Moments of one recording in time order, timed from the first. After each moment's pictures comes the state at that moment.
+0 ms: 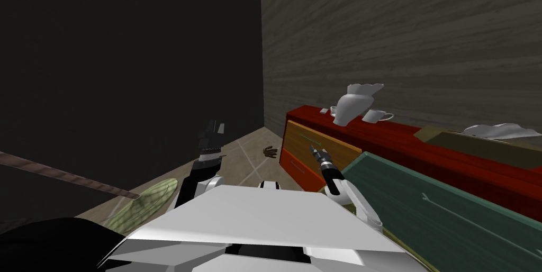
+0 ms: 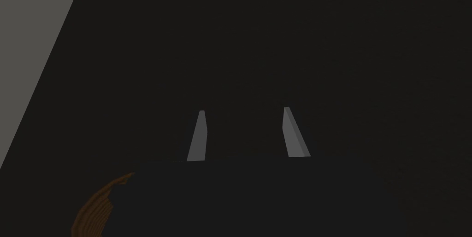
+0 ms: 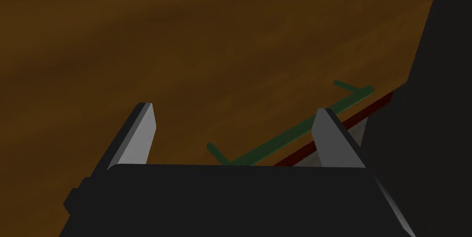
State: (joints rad) left arm 0.55 0.03 -0.01 -2.37 0.11 -0.44 0.05; right arm 0.36 -0.33 -0.07 -1.86 0.81 0.10 0.25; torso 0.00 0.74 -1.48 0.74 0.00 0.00
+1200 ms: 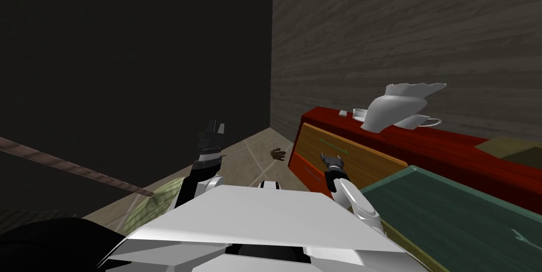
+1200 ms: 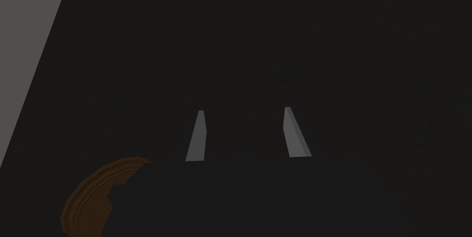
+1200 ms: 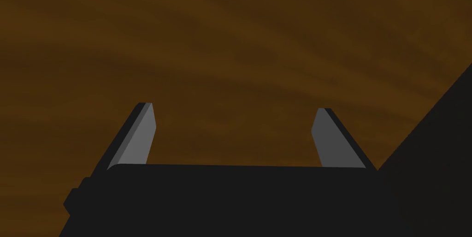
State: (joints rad) left arm 0.55 0.03 -0.01 -2.37 0.11 -0.44 0.05; right arm 0.29 -0.42 -0.06 -1.65 1.11 0.37 0.33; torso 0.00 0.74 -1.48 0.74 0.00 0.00
